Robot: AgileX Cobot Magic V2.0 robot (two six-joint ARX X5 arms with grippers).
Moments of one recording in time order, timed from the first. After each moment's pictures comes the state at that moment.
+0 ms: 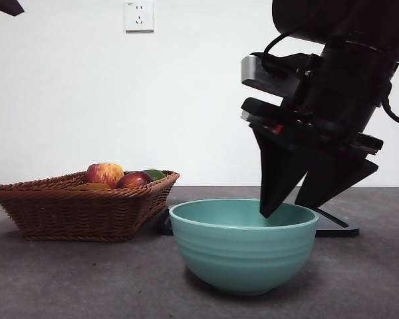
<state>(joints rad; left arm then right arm) -0.42 0.90 1.07 -1.01 0.52 0.17 0.68 1.42 0.83 -0.46 -0.10 0.22</state>
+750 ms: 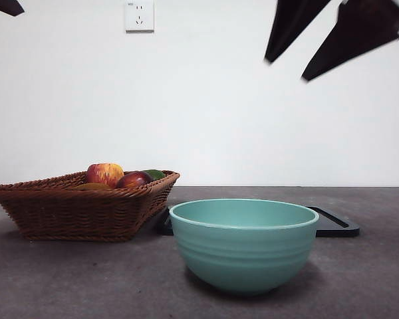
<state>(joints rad) -0.42 0.90 1.07 -1.01 0.52 0.17 0.68 1.05 0.97 -0.67 -0.11 0.22</state>
